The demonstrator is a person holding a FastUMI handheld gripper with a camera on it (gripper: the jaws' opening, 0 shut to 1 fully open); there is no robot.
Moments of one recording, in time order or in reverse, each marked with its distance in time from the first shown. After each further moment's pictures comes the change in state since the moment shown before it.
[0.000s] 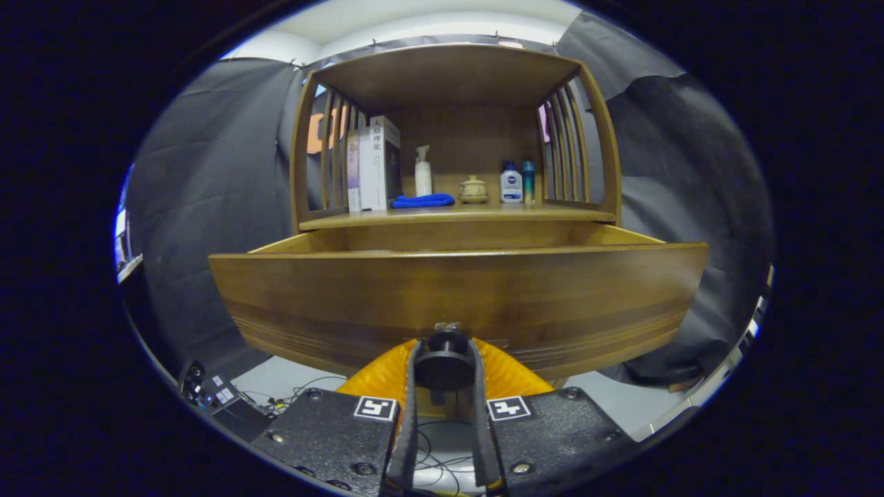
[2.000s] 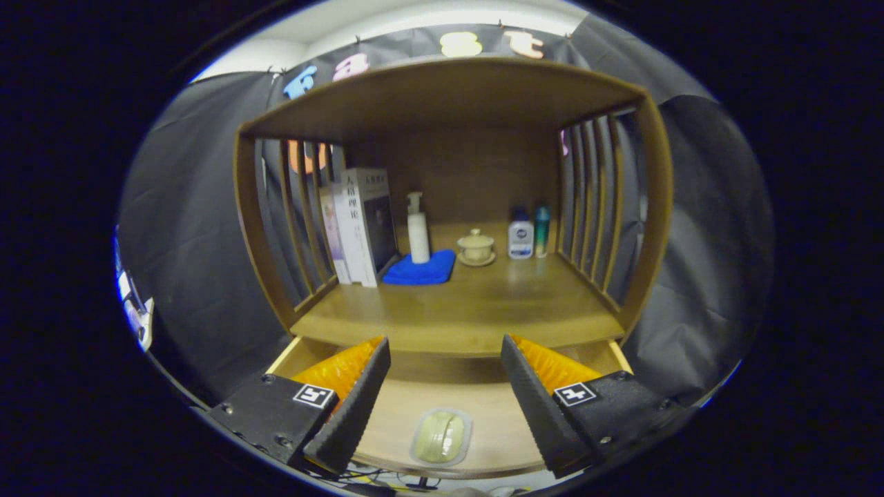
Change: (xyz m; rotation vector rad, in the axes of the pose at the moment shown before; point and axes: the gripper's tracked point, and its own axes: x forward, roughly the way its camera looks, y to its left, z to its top) arm 0.063 -0.011 0.204 -0.010 0.167 0.055
